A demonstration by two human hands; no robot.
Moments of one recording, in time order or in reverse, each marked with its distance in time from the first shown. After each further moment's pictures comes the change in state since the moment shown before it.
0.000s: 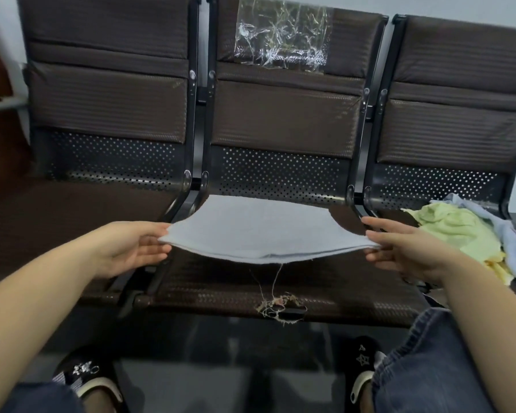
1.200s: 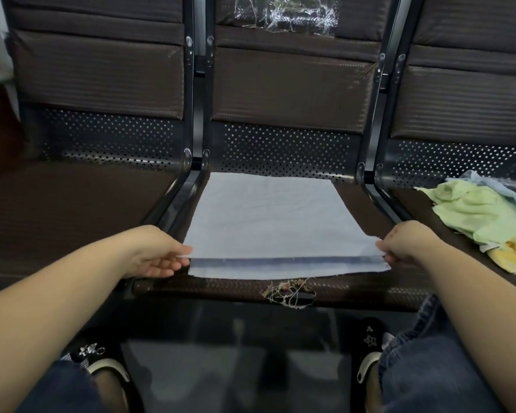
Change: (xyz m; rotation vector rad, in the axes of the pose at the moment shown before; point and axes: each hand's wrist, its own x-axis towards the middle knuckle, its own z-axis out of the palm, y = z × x) left_hand 0.028 -0.031 0.025 0.499 0.097 -0.296; right_hand 0.055 0.029 0.004 -0.958 0.422 0.364
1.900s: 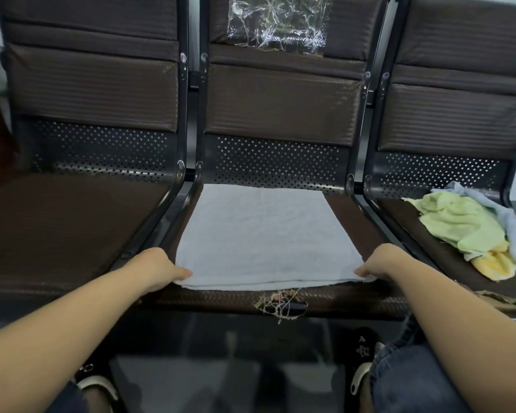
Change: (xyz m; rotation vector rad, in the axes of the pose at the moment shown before) left_hand 0.009 -0.011 0.019 0.587 0.278 0.144; right_hand -0.015 -0.012 0.011 -0.436 -0.167 -0.001
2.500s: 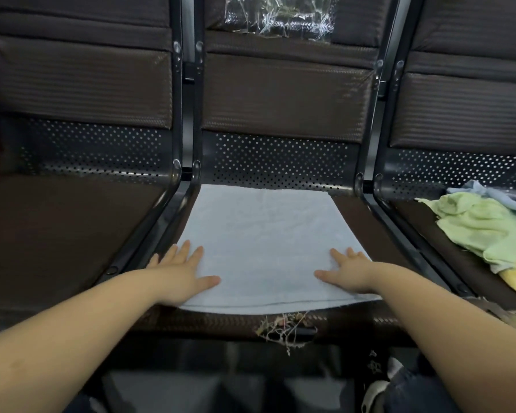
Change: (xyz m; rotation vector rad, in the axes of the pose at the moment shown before) left_hand 0.036 0.032 0.014 0.522 -0.229 0.254; right_hand 0.040 -0.045 0.019 -0.032 -0.077 -0.298
